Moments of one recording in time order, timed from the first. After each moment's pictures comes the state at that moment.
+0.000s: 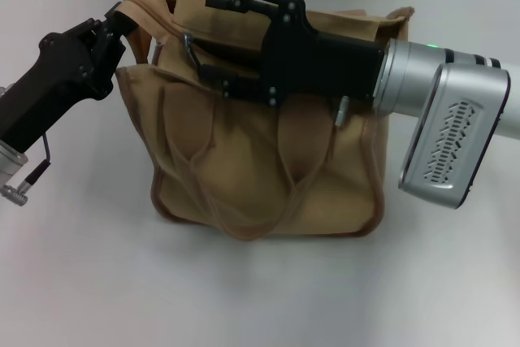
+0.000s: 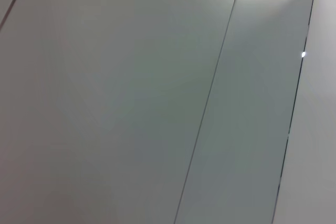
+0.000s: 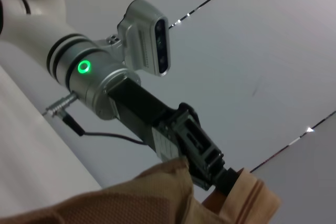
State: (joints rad) left arm -0.44 -2.08 0.42 0.23 1.54 1.71 -0.96; right arm 0.91 2.09 -0.98 -0.06 -1.38 -1.41 -0.19
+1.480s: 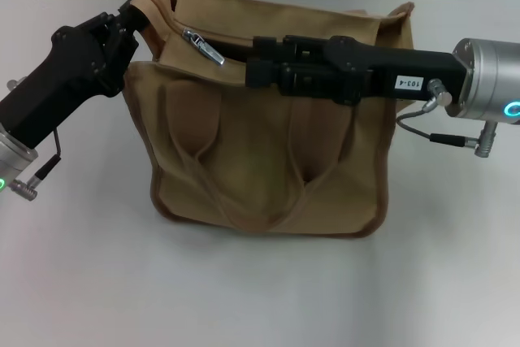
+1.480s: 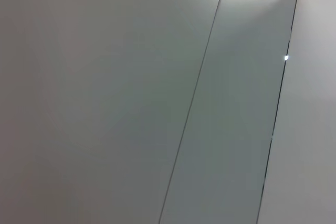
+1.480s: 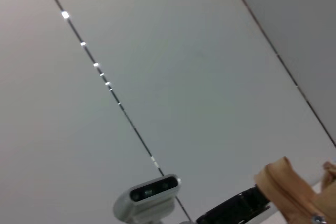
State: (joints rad) left arm -0.46 -2.08 0.44 0.22 1.54 1.73 -0.95; right arm 0.65 2.08 -1.12 -0.57 -1.43 -1.61 1.67
